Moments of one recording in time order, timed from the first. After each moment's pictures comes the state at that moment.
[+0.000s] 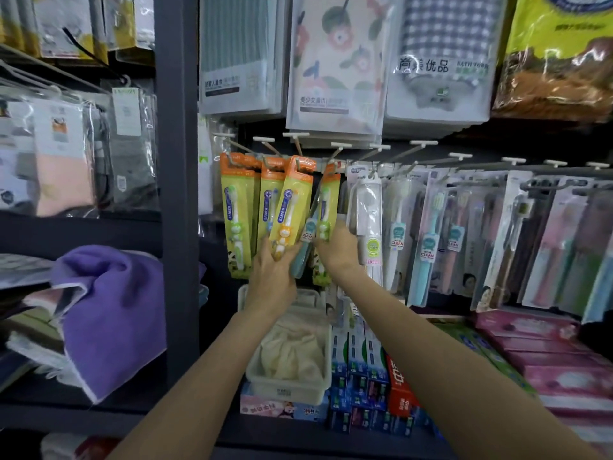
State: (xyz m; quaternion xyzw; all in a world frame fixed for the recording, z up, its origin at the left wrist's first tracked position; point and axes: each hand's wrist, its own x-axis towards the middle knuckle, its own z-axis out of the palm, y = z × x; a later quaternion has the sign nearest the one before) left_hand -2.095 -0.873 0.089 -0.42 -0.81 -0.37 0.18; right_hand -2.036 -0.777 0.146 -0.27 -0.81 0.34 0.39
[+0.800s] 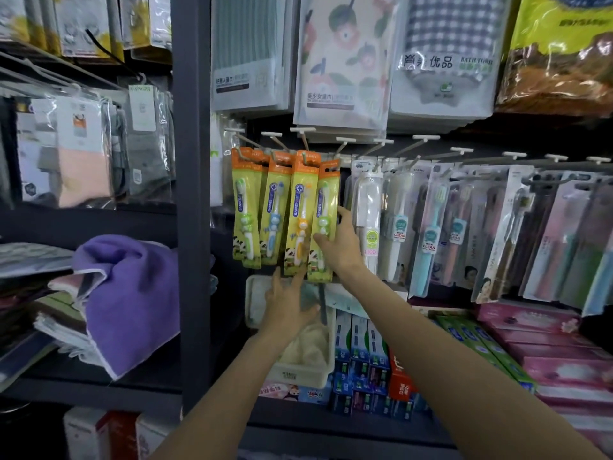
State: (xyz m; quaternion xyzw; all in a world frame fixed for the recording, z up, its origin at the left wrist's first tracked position) left_hand -2.077 -0.873 0.042 -0.41 -0.82 -0.40 0.06; right_hand -2.011 -0.793 0.140 -0.18 -0.80 0.42 0.39
